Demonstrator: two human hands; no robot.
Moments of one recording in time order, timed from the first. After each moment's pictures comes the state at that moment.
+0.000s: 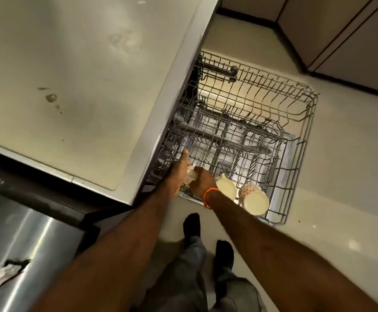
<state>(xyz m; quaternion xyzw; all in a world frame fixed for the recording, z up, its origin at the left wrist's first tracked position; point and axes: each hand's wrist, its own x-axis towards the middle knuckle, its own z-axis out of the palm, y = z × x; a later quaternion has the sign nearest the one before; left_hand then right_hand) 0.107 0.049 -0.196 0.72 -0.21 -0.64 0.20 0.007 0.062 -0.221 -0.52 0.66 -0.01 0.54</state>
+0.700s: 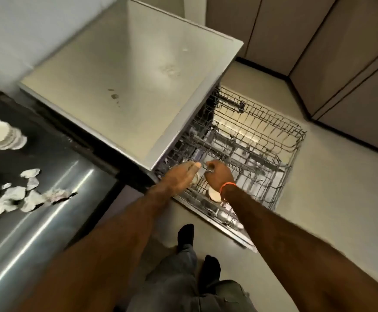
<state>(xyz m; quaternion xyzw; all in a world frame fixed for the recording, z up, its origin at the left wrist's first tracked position) 0.102 0.126 -0.071 0.71 -0.51 -0.47 0.12 -0.047 0.074 -0.101 -0.62 0.63 -0.05 0.46</state>
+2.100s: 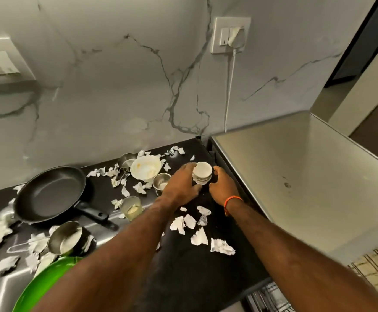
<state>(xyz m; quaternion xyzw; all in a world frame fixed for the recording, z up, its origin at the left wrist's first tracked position) 0.519 0.296 0.046 0.87 -0.38 -0.12 0.29 0.419 0.175 0.049 -0.83 0.35 -0.09 0.43</state>
